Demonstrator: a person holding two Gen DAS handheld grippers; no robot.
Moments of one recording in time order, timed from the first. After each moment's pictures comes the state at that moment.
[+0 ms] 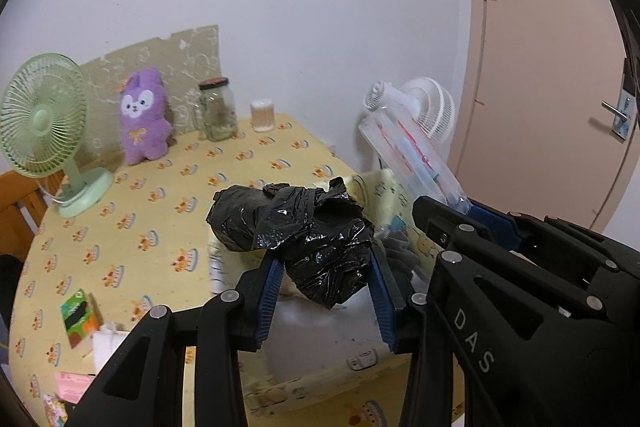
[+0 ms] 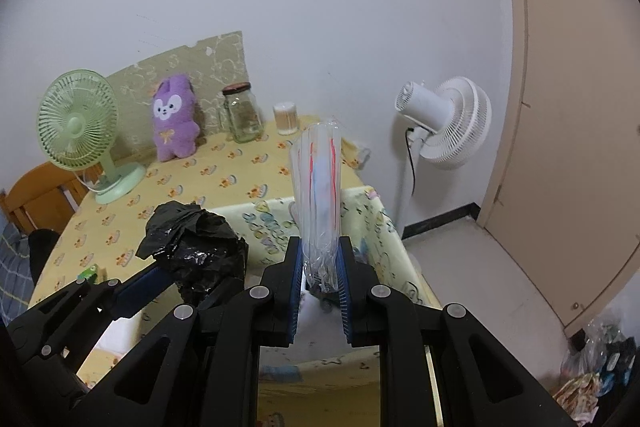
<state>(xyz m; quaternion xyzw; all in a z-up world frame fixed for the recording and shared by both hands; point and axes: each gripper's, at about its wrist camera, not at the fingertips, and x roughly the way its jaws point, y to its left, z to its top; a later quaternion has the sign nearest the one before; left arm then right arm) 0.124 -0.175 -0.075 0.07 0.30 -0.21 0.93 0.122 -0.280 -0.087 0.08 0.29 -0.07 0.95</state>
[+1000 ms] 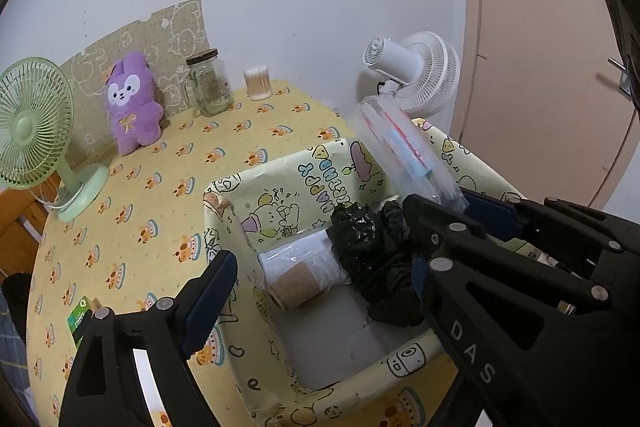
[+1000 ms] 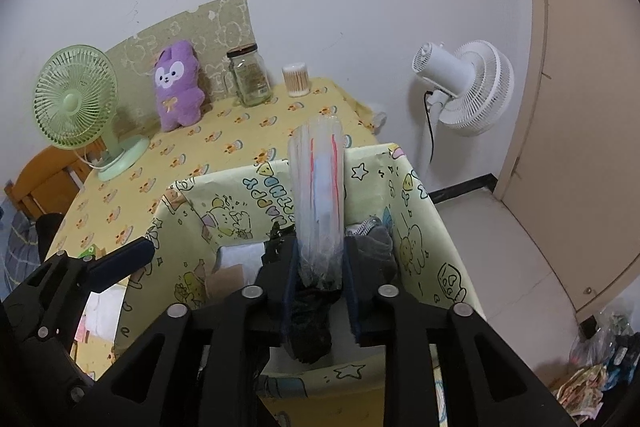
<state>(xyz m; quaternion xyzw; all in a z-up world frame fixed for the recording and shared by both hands) 0.144 -0.183 -0.095 0.13 0.35 -0.21 0.90 0.146 -0.279 -0.114 0.09 0.35 -0.04 0.93</state>
